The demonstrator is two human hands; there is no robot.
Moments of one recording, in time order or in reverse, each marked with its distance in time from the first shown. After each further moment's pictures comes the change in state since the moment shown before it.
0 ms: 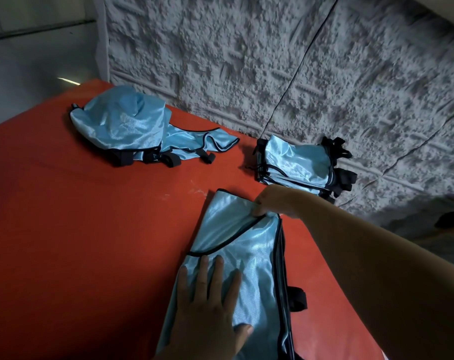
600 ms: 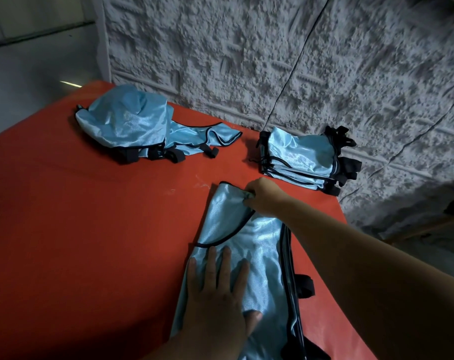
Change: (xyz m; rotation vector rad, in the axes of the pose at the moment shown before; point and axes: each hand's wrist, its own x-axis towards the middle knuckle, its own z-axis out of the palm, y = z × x) left_hand -0.002 0.002 -0.006 0.019 -0.065 -0.002; right_hand 0.007 -0.015 0.040 -0.121 0.296 -0.172
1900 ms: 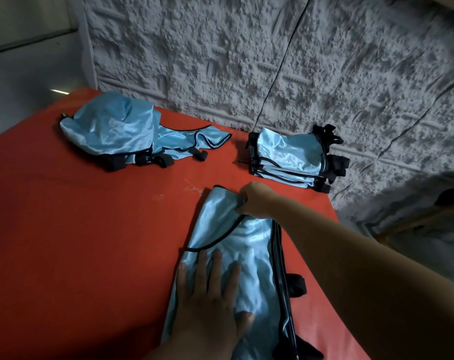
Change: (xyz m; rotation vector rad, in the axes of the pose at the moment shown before) left_hand 0.002 -0.001 0.001 -0.008 -0.026 -0.040; right_hand -0.013 -0.004 -0.011 -0.106 -0.113 0.046
